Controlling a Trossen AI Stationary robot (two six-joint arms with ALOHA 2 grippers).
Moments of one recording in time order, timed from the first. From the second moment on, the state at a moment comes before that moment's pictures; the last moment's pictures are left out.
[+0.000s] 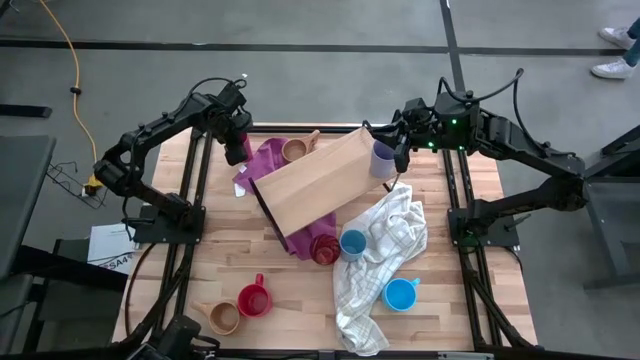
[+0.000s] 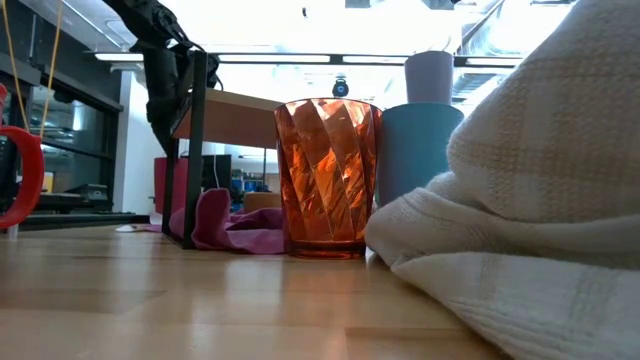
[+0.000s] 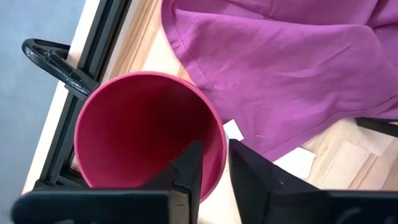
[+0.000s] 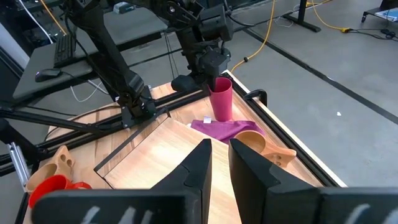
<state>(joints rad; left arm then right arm) 1.08 1.45 1.13 -1.04 0.04 0.54 -0.27 1.16 1.45 -0.65 0.01 0.18</state>
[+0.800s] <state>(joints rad) 1.08 1.43 1.13 -1.05 0.06 0.55 -0.27 1.16 1.45 -0.65 0.01 0.18</state>
